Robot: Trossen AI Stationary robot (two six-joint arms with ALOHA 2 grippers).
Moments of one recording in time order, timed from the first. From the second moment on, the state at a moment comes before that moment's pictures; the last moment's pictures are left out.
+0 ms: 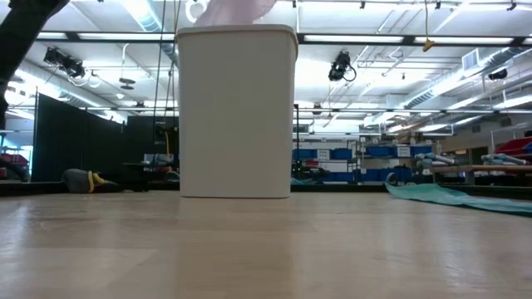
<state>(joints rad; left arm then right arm) 0.85 1.84 2.33 0.58 0.52 -1.63 -0.09 1.66 1.80 -0.08 0.24 -0.14</state>
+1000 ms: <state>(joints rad) 1.26 1.65 2.35 0.04 0.72 -1.10 -0.04 1.37 1.80 -0.45 0.46 -0.23</state>
